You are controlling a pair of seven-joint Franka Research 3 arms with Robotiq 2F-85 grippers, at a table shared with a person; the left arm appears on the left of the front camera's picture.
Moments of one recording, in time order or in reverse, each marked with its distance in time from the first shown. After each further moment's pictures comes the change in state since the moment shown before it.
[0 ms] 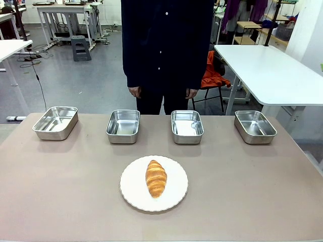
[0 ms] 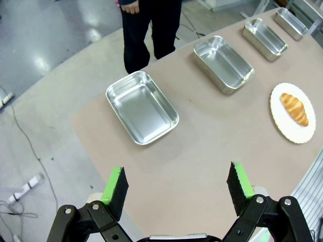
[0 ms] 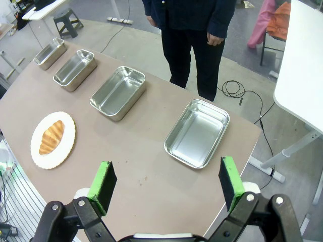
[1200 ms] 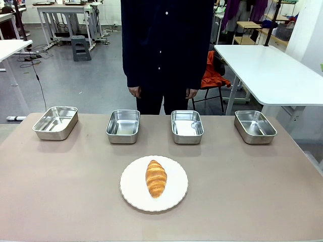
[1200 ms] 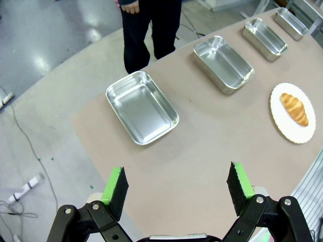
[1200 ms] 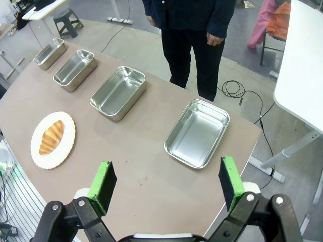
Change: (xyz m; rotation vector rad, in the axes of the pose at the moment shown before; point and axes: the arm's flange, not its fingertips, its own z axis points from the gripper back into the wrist) left arm 0.000 0.000 0.000 0.000 0.000 0.000; right arm 0.000 0.000 0.000 0.000 0.000 0.000
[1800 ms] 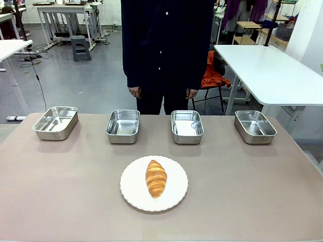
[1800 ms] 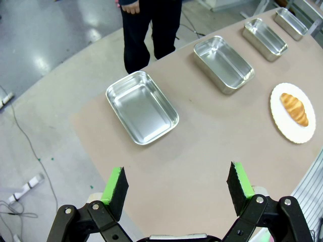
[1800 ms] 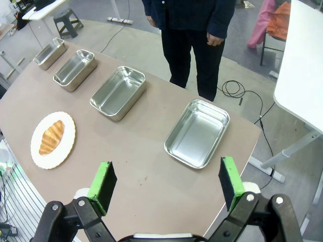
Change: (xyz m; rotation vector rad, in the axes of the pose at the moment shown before) left arm 0.000 0.000 0.000 0.000 0.000 0.000; right arm 0.000 0.000 0.000 0.000 0.000 0.000
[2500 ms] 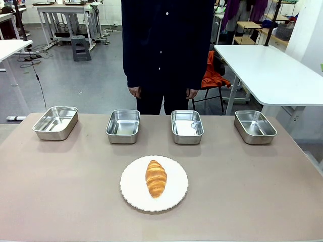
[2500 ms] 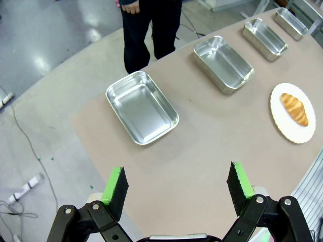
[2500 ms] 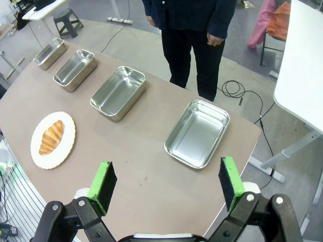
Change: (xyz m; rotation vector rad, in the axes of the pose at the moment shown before) left arm 0.000 0.000 0.000 0.000 0.000 0.000; right arm 0.000 0.000 0.000 0.000 0.000 0.000
